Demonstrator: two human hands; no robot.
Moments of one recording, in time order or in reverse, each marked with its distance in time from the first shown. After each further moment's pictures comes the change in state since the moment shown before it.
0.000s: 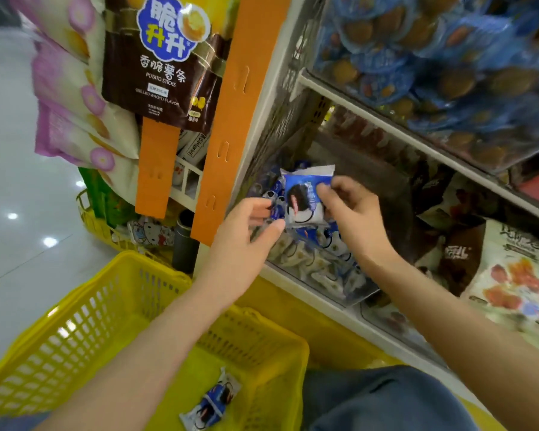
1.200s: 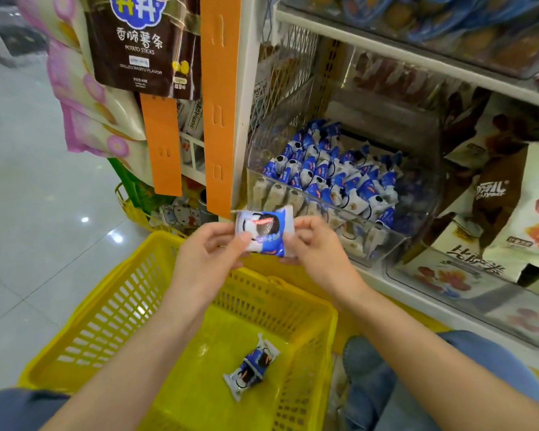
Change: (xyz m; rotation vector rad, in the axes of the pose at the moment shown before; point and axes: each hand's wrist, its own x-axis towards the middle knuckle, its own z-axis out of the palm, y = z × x) left_hand -0.055 -0.026 -0.006 -0.147 0.226 -0.318; right_hand -0.080 0.040 0.047 0.323 -0.193 0.426
